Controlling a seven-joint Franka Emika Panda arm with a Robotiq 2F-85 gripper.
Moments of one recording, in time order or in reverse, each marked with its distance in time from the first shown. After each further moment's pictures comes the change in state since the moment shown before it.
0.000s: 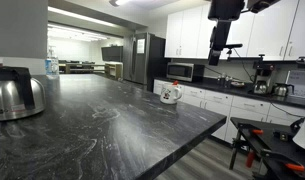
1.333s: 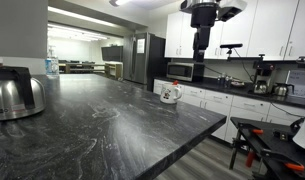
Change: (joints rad) arm 0.005 0.104 -0.242 0.101 0.001 -0.039 -0.403
